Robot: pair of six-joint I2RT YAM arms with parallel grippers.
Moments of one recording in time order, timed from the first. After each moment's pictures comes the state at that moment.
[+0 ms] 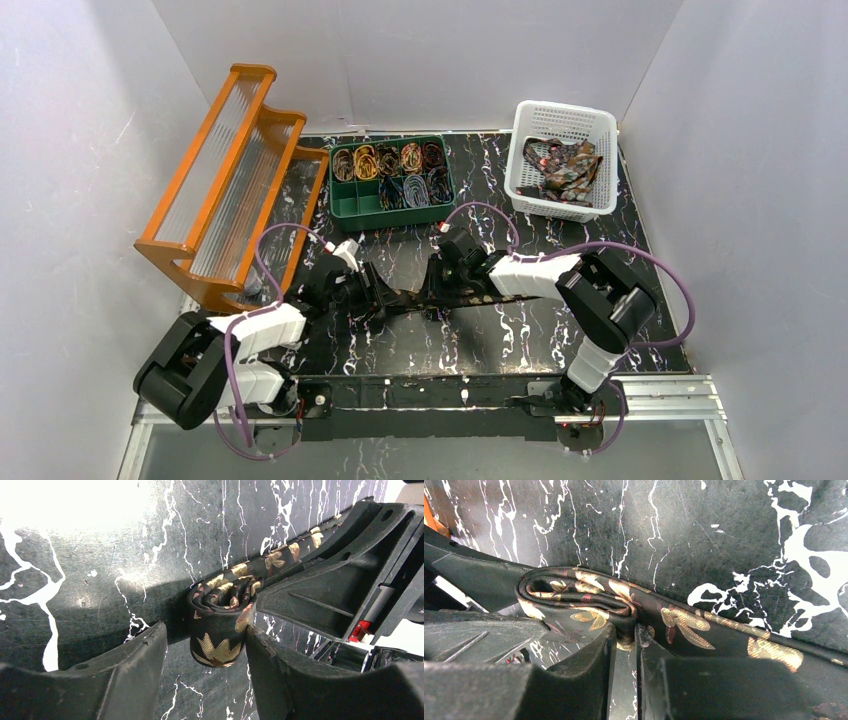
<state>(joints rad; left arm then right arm) -0.55 1.24 0.32 0.24 0.25 -0.82 0.83 1.69 0.83 -0.04 -0.24 0.83</state>
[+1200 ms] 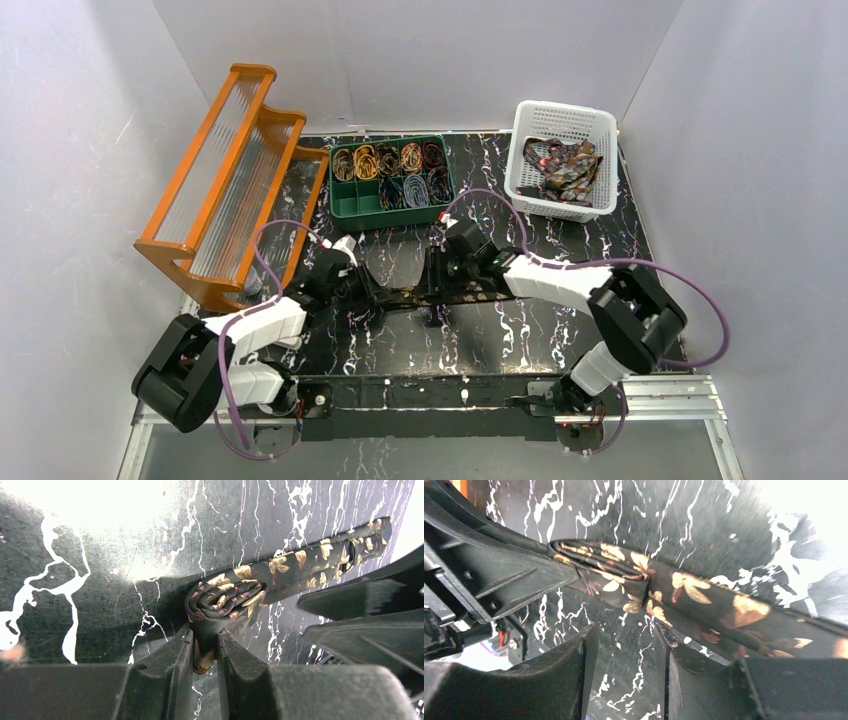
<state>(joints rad) -0.55 1.24 0.39 0.11 0.18 -0.86 0.82 1.57 0.84 -0.10 -0.27 0.72</state>
